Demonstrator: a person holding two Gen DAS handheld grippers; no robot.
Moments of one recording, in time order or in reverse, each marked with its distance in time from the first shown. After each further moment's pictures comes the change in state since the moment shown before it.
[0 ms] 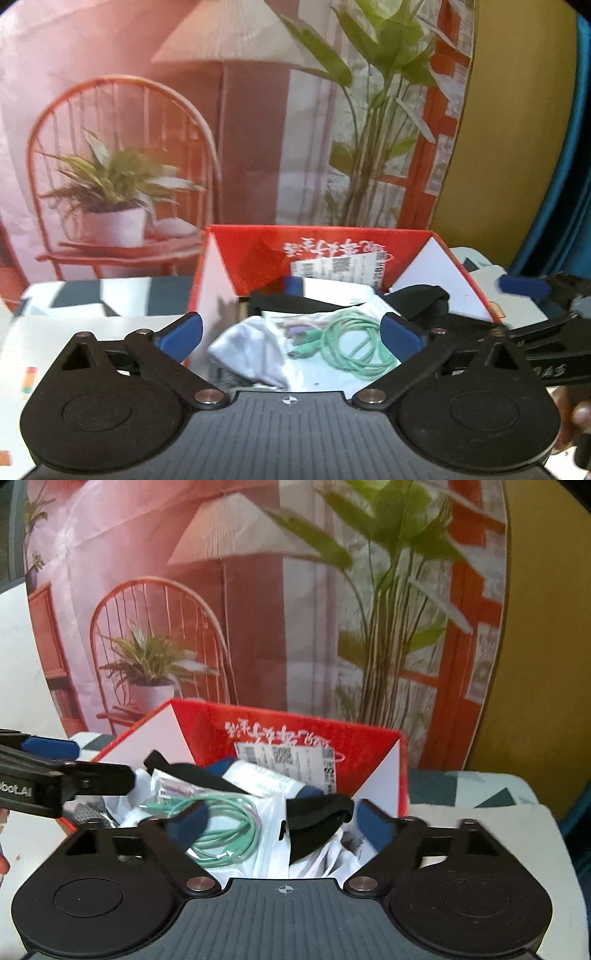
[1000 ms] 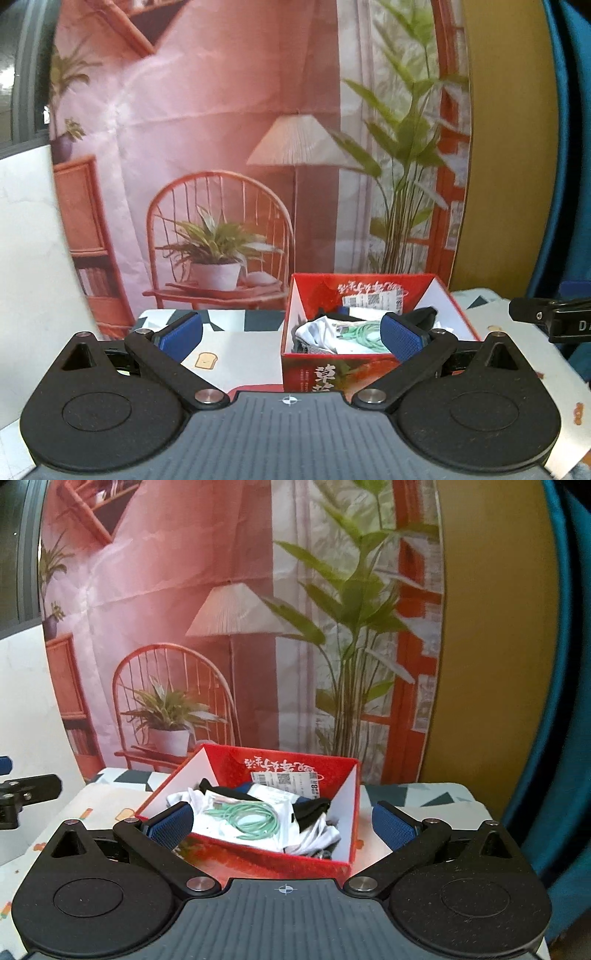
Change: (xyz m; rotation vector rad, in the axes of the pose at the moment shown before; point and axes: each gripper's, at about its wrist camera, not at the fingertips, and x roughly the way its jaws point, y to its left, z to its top) left arm -0.226 -0.032 -0.045 -0.013 -0.229 0.219; right arm -0.199 0.039 -0.007 0.051 -0.107 -0.080
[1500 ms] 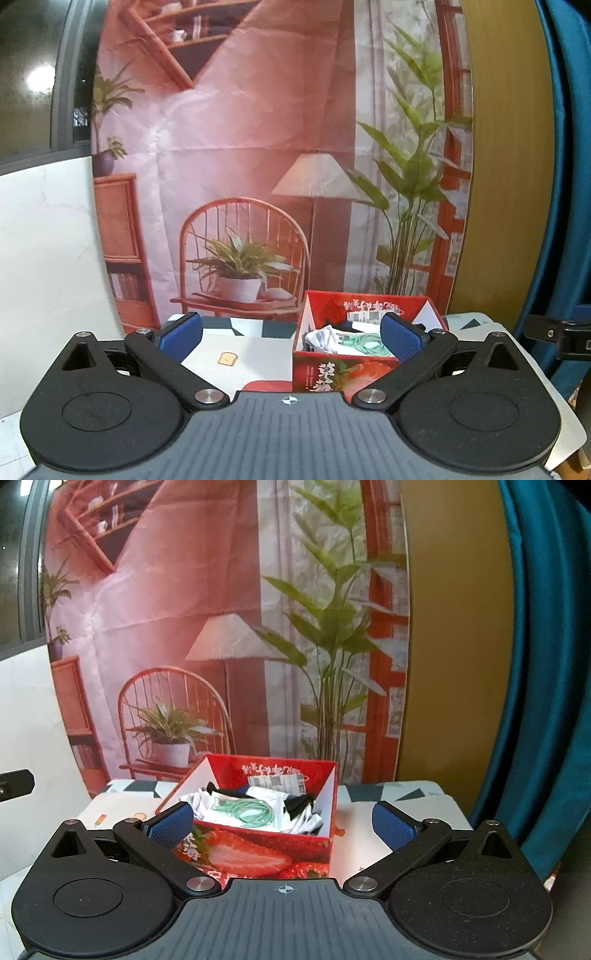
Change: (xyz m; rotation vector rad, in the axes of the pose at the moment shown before) left arm -0.103 -0.007 0.003 -0.051 -0.068 0.066; right arm -0.106 0.003 -0.012 0.029 -0.061 -0.026
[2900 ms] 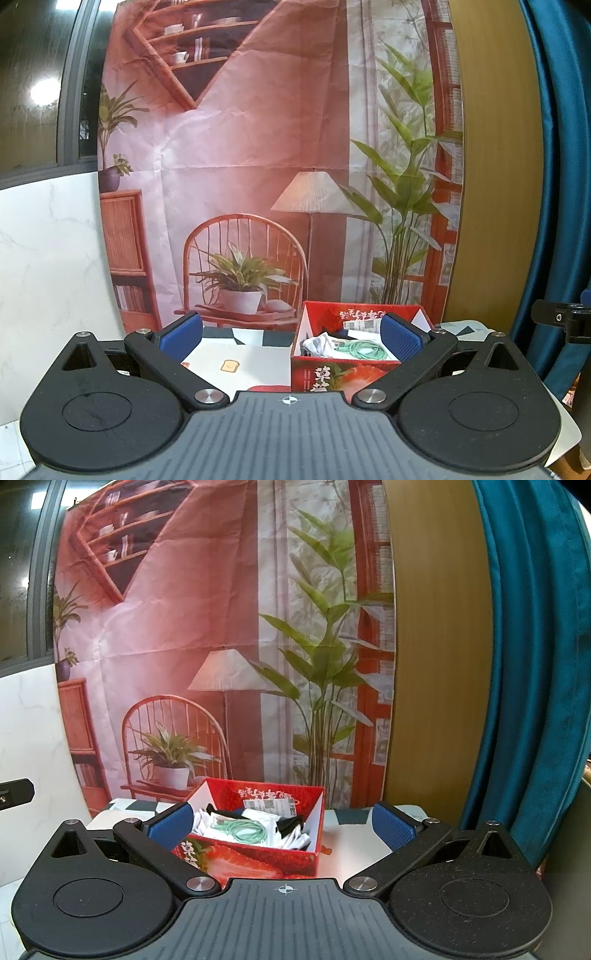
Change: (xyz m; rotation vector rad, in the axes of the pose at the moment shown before) left arm -0.033 -0.006 -0.003 0.006 -0.044 0.002; right arm -0.049 -0.005 0.004 -0.017 -0.073 -0.018
